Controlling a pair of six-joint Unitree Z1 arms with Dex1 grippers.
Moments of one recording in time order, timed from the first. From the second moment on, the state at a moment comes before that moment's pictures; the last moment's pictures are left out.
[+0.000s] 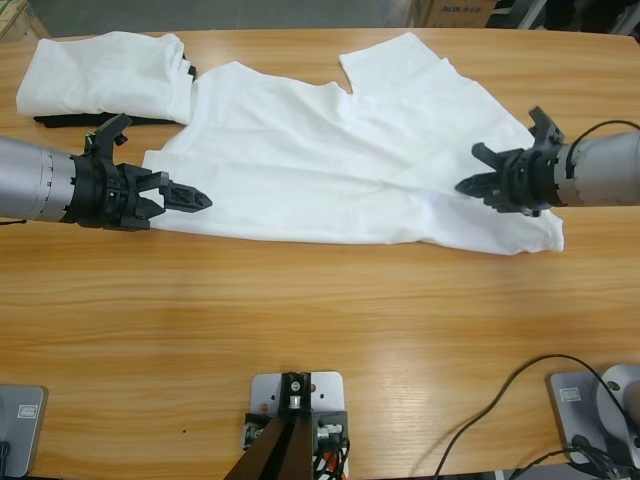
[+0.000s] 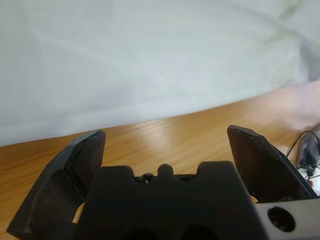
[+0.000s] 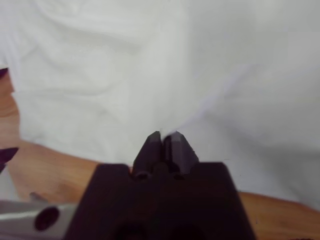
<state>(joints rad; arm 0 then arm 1) -0.57 1.61 -0.75 0.15 -0.24 -0.64 0.40 1.53 -0.51 -0.07 0.24 0.87</state>
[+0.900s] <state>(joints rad) -0.58 1.61 -0.70 0.15 -0.24 -0.64 0.62 1.61 -0.65 -0.01 0.18 0.91</state>
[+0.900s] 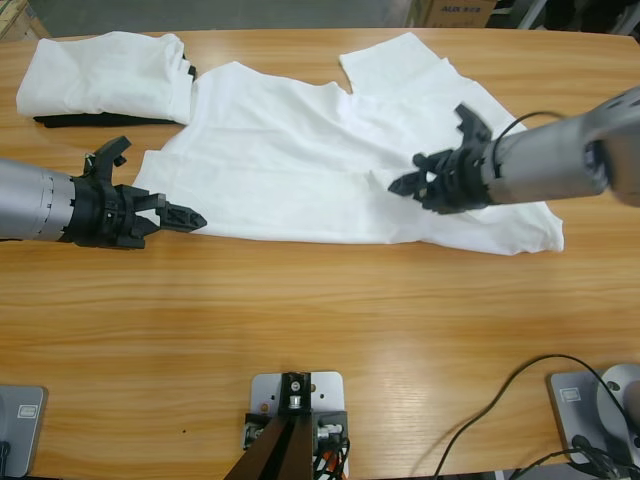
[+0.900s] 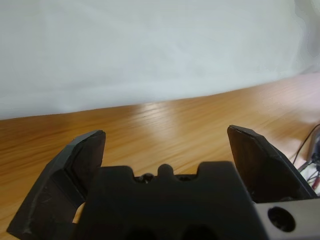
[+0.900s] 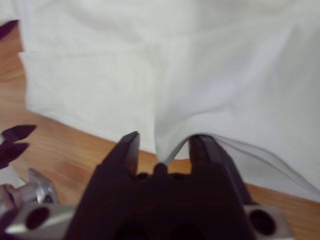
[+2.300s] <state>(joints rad) -0.71 1.79 -0.91 0.14 -0.24 -0.69 0.30 1.69 -0.49 -0.15 0.12 0.65</state>
